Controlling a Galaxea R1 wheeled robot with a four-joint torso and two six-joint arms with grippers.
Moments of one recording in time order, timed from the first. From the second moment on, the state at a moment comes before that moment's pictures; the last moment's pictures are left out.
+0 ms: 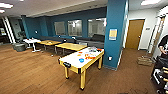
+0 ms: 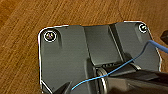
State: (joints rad) left arm 1.51 3.12 -2.85 0.09 -0.04 0.00; right arm -1.56 3.10 -2.80 -0.01 0.06 0.10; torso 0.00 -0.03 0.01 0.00
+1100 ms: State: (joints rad) left arm 1.51 3.12 -2.84 0.09 -0.04 0.00; right arm -1.56 3.10 -2.80 -0.01 0.06 0.10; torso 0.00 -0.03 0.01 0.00
